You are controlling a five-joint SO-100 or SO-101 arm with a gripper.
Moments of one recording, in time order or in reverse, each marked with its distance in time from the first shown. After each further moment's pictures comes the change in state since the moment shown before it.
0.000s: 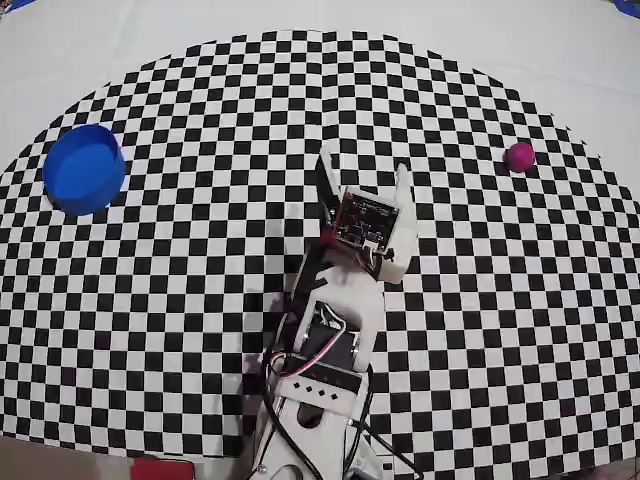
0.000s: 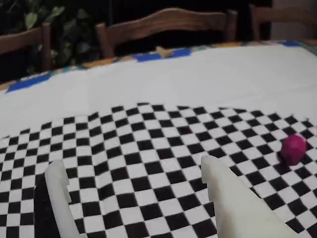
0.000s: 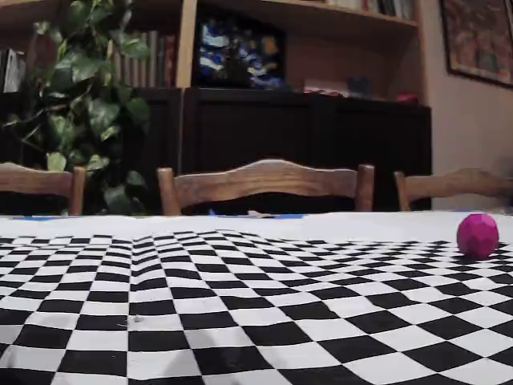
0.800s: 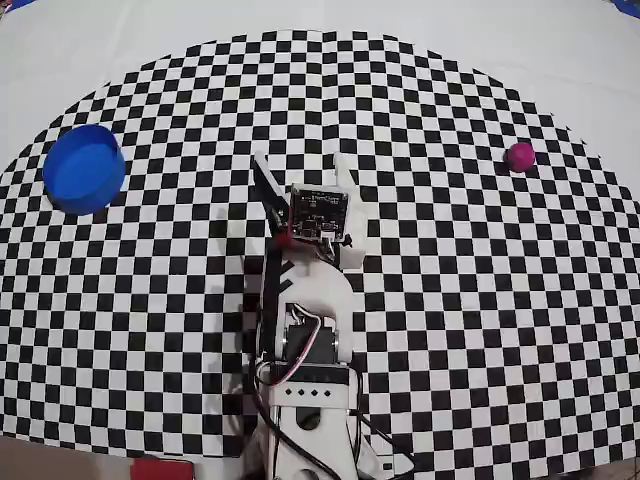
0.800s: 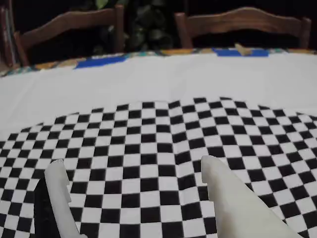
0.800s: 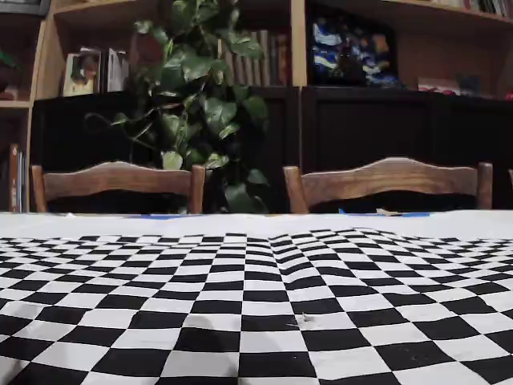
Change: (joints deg) arm -15.4 2.1 0.0 2.3 0.0
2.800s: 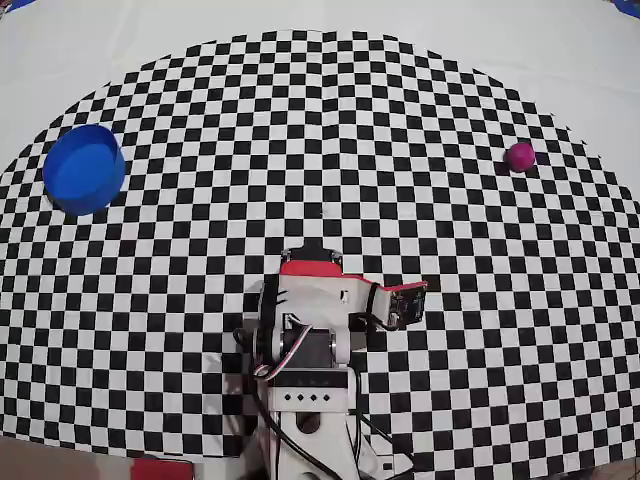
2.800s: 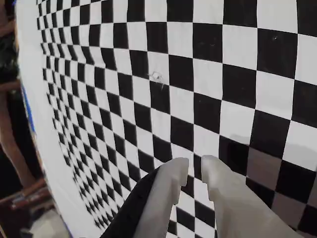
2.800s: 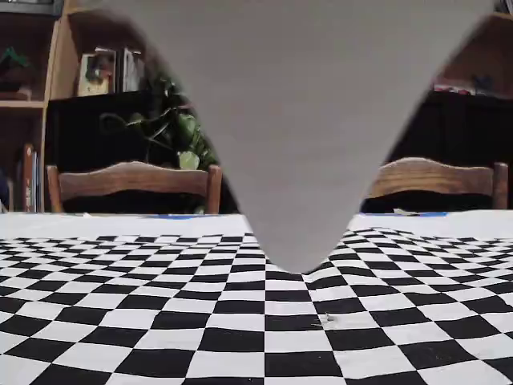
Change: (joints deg) arm -2.1 3.7 -0.4 41.0 88.9
